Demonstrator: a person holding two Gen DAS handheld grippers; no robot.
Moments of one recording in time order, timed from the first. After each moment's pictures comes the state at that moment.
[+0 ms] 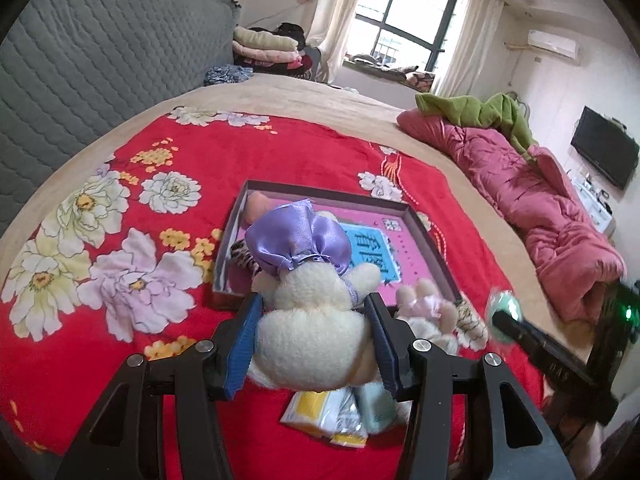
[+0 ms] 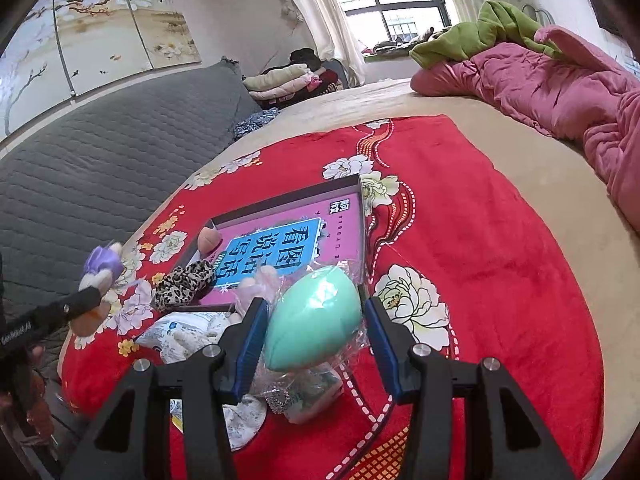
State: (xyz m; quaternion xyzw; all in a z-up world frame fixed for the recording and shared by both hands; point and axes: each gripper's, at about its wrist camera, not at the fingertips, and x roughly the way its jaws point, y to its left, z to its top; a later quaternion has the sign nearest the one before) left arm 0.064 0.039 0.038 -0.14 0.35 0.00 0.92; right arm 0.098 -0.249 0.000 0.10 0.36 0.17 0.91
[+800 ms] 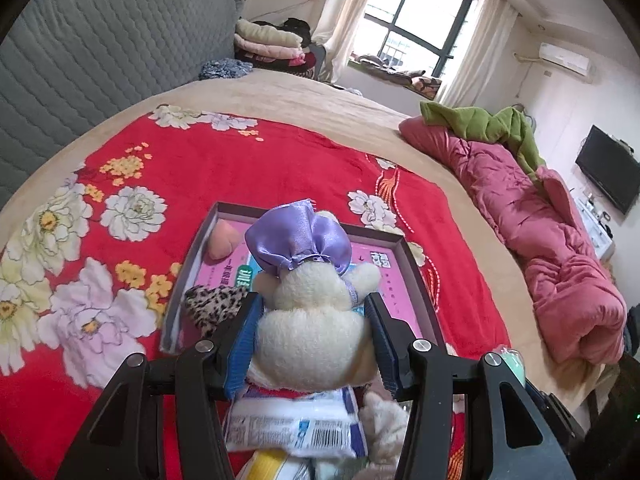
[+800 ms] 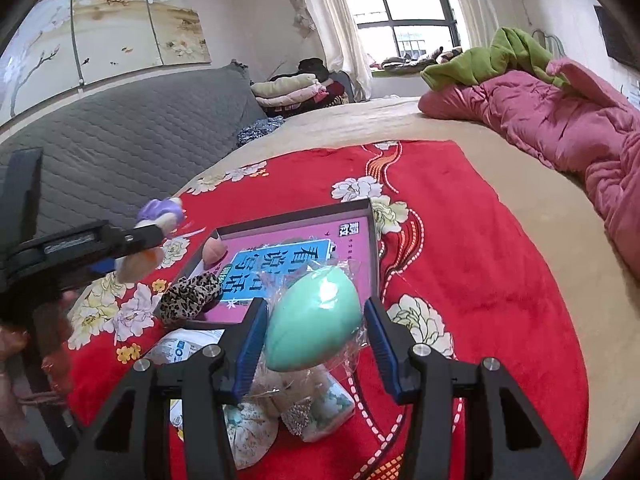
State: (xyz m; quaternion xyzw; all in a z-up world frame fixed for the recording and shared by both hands) left arm 0.145 0.022 0.045 -0.17 0.36 0.00 0.92; right arm 0.100 -0.227 0.023 0.07 0.33 0.16 0.93
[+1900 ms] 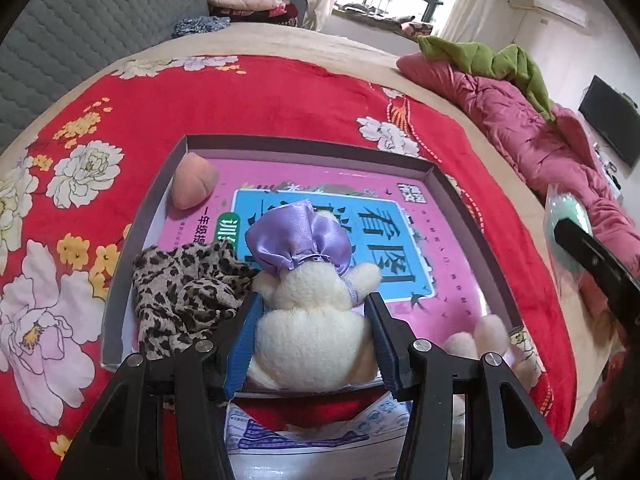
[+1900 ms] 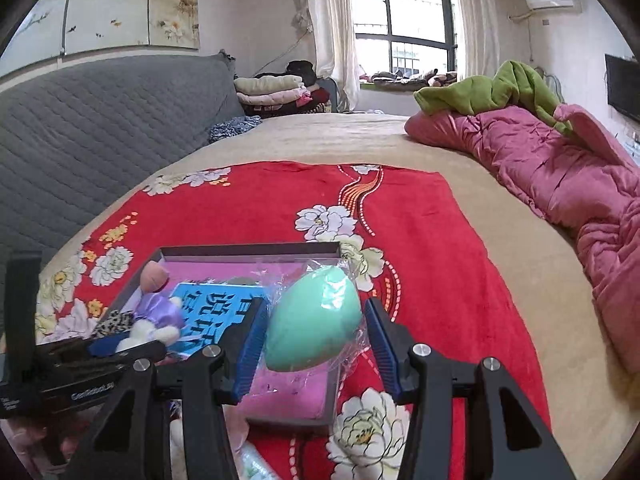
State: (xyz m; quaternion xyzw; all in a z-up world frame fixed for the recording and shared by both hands) left arm 0.200 0.017 -0.049 -0.12 0.44 -0.03 0.89; right arm 0.190 -0.209 0.025 -0.01 0.32 0.11 0.94
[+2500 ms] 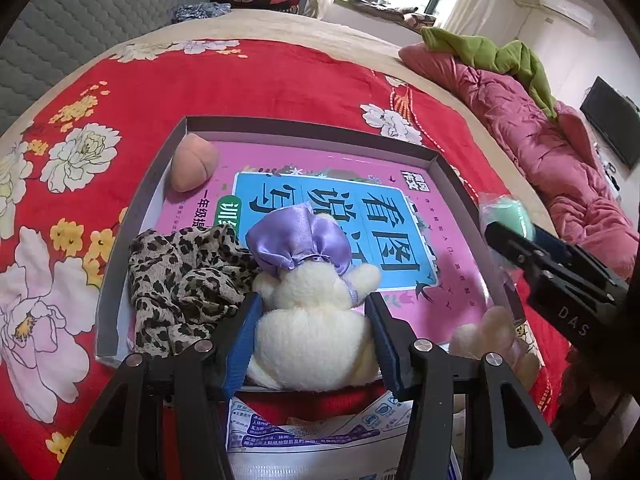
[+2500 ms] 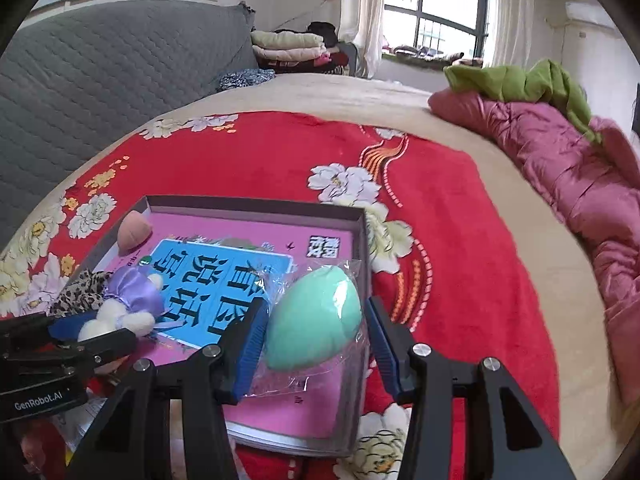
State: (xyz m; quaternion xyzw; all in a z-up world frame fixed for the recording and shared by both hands) left arm 0.202 0.020 -0.056 -0.13 0.46 -0.03 0.88; right arm 0.230 -0.174 -0.017 -0.08 0.38 0.12 0.91
